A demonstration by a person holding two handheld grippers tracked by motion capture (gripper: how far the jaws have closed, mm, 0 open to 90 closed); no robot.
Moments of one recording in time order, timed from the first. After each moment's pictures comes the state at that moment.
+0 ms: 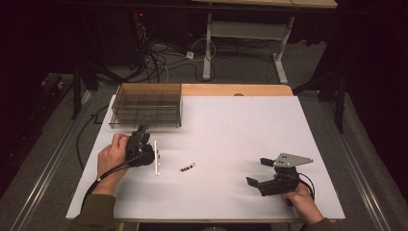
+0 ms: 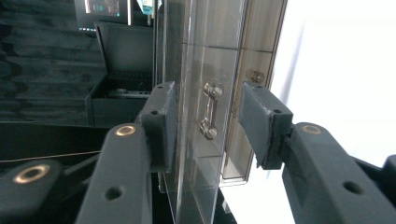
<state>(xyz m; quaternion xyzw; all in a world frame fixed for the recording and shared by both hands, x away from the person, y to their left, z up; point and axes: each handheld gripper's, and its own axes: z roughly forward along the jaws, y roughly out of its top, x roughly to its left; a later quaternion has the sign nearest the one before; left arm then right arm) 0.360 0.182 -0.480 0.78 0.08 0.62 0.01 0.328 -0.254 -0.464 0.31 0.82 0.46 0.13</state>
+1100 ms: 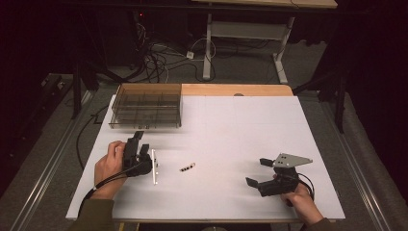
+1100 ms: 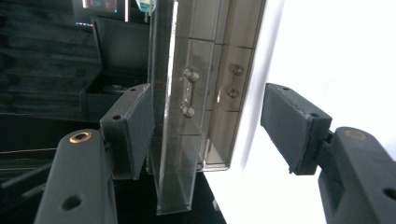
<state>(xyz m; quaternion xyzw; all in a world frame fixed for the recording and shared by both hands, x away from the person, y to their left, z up) 0.335 0.183 -0.486 0.79 0.09 0.61 0.02 0.327 -0.253 -0.464 0.30 0.83 0.46 0.13</state>
